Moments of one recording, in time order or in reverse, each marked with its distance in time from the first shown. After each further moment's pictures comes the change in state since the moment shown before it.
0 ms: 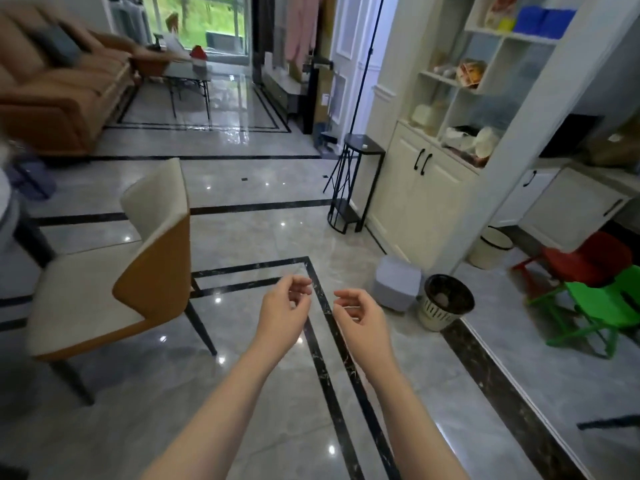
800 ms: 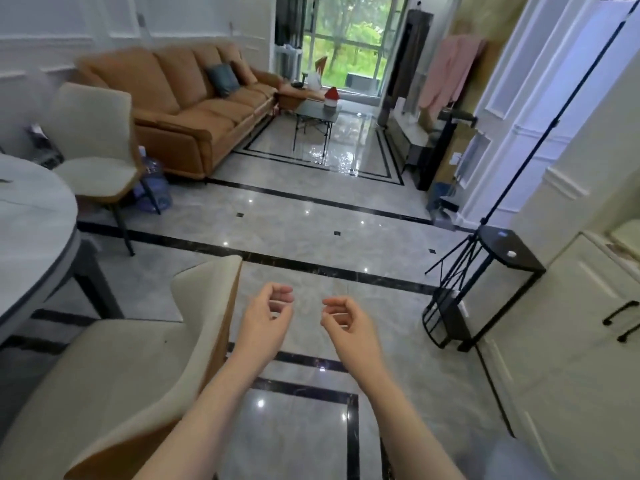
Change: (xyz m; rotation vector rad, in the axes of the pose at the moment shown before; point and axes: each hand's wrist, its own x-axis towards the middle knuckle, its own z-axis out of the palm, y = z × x) left_hand 0.514 -0.095 -0.121 0.050 0.423 -0.181; right_hand 0.536 -0.081 0.259 -0.026 -0.504 -0.122
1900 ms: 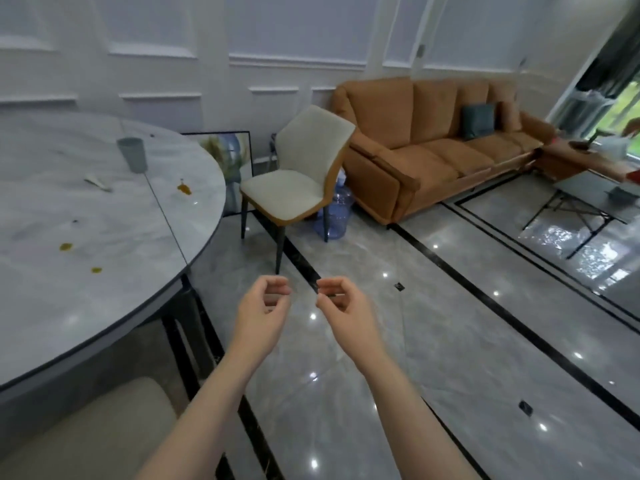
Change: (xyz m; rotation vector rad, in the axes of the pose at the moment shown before) left_hand 0.538 -0.111 -0.146 -0.019 0.852 -0.270; right_hand 0.614 -0.101 0.316 0.004 -0.811 -0.274
